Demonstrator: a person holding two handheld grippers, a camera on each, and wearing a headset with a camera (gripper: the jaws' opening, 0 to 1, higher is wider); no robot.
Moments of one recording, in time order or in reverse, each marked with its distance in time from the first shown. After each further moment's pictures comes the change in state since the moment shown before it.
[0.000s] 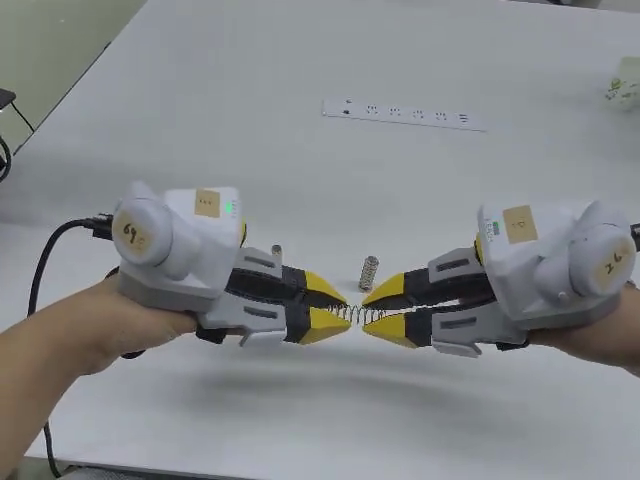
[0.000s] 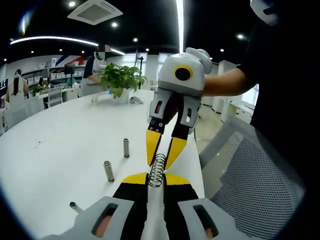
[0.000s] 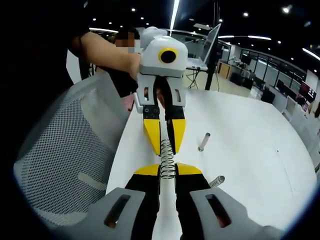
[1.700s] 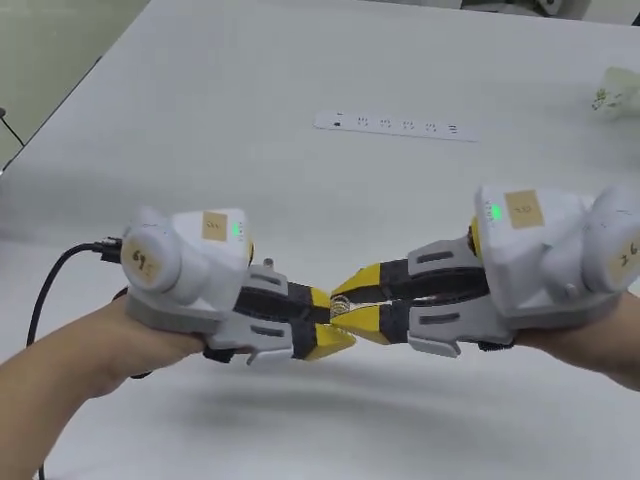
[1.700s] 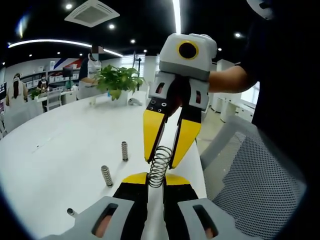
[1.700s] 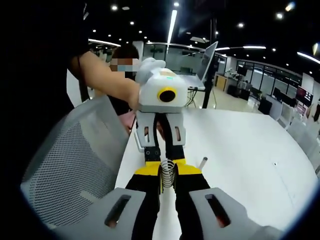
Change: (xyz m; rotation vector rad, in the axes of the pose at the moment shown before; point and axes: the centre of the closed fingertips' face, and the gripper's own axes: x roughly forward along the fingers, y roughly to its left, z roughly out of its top) left arm 0.010 0.000 0.002 0.025 -0.011 -0.001; right arm -0.009 0.003 0.048 0.005 -0.140 -0.026
